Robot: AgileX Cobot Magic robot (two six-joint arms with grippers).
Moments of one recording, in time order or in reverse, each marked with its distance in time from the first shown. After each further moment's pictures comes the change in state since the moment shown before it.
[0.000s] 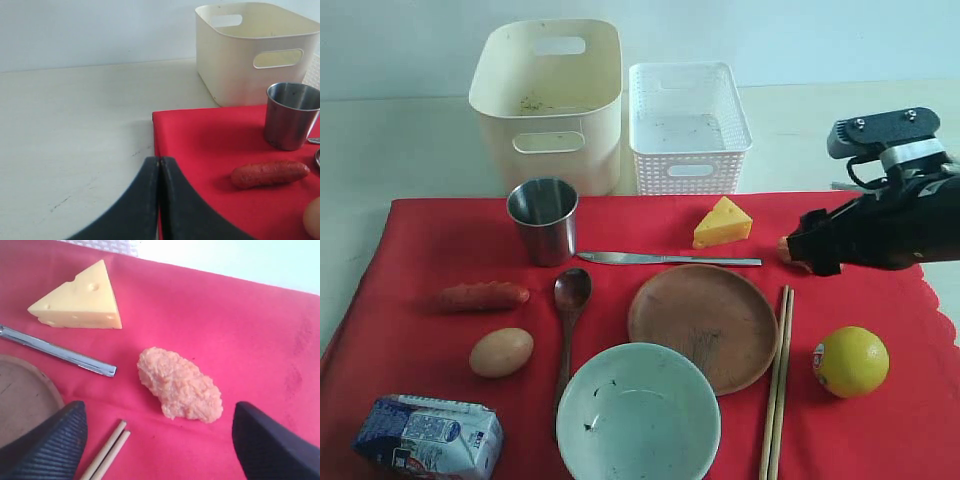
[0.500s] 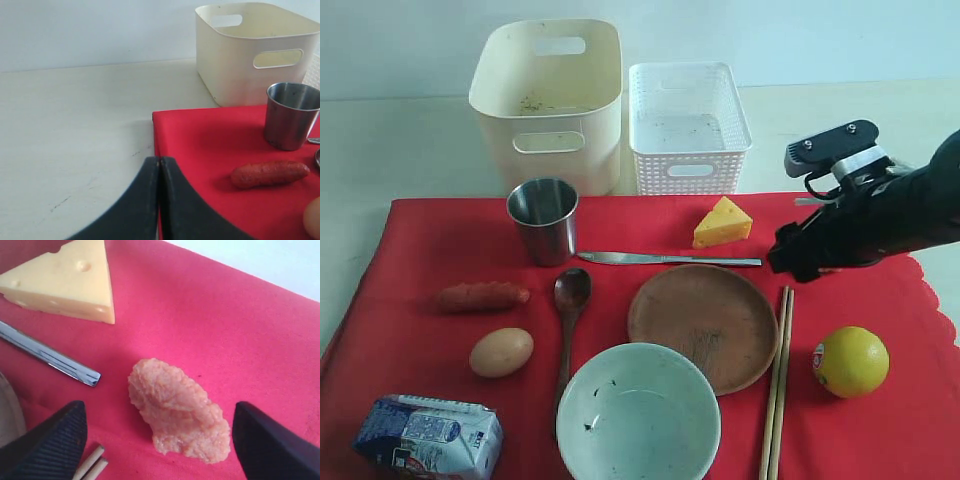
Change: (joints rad) left arm 0.000 0.000 0.000 0.000 0.000 0.000; right arm 0.000 0.201 -0.105 -0.003 -0.012 -0.144
